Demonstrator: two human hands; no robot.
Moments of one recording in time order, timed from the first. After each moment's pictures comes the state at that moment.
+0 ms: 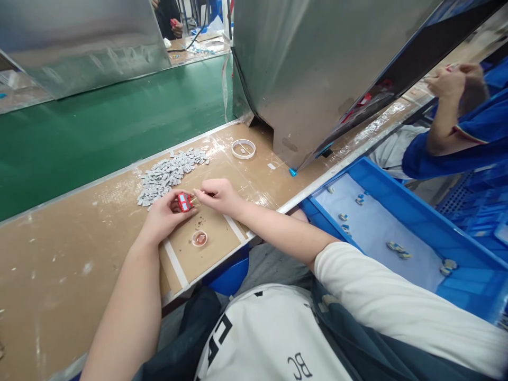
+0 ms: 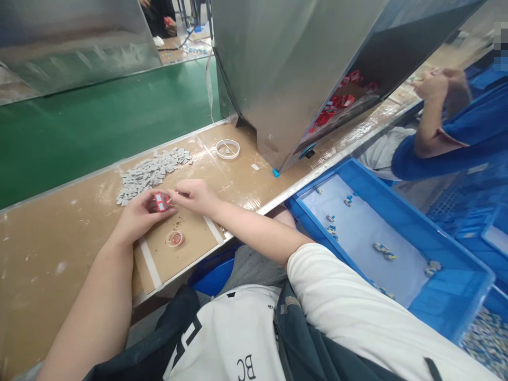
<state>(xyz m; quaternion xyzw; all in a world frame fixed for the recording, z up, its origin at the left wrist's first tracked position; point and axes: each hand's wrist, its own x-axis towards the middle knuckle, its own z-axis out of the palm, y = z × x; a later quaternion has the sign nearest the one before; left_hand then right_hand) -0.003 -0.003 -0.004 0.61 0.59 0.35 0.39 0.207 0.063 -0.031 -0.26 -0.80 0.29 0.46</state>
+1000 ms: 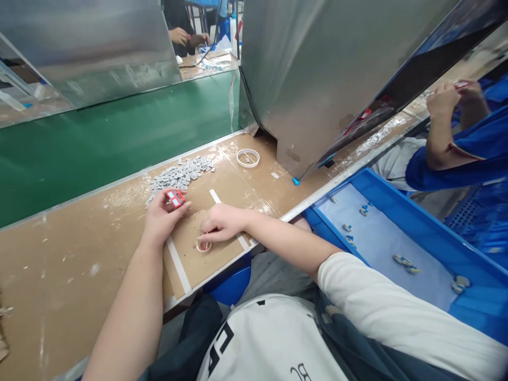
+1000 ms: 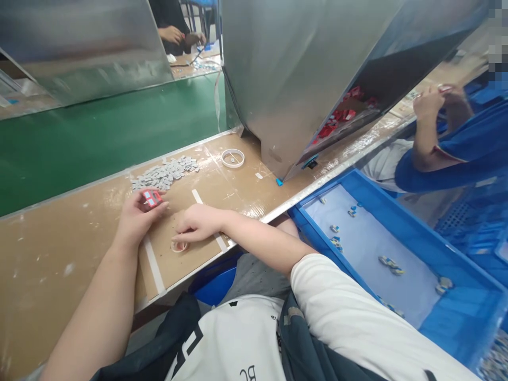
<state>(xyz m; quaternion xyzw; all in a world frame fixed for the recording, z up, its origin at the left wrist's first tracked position) -0.004 -0.002 0.002 0.54 0.61 0.46 0.35 0.222 0.048 -0.016 -0.02 -0.92 0.35 0.16</state>
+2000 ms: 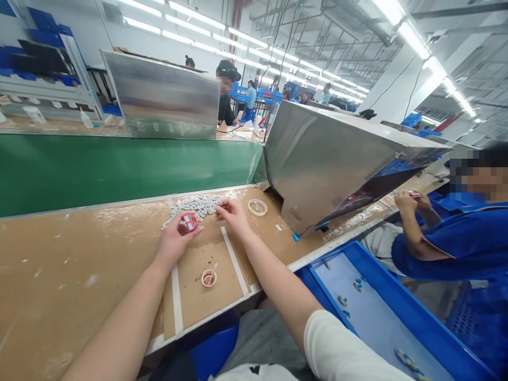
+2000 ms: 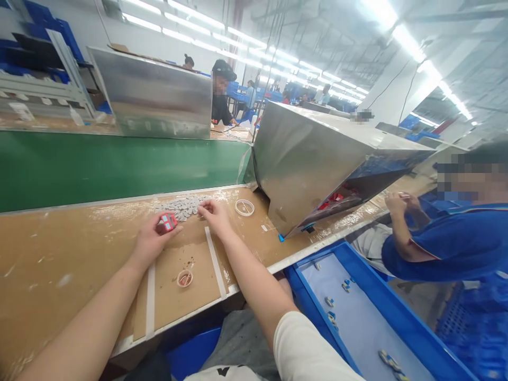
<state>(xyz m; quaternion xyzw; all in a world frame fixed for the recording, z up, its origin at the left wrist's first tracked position) -0.009 -0.003 -0.008 0.49 0.61 0.54 0.30 0.181 0.138 -0.030 -0.36 -0.71 0.45 0.40</state>
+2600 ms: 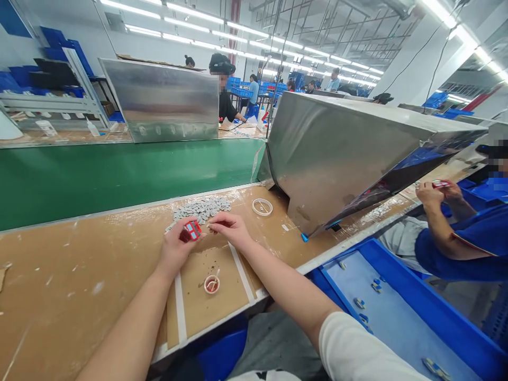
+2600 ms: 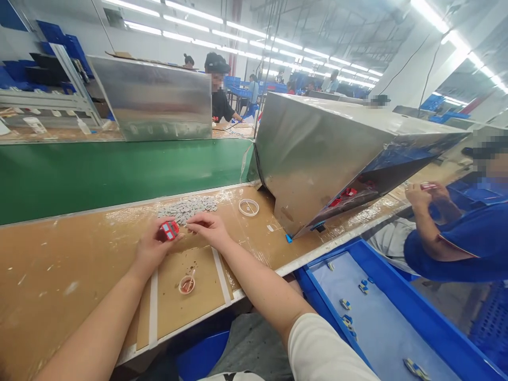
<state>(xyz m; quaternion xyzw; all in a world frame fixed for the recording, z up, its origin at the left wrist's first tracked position) -0.012 -0.005 -0.018 0.54 0.60 0.55 0.21 0.173 0.099 -0.029 -0.18 -0.61 0.62 0.45</state>
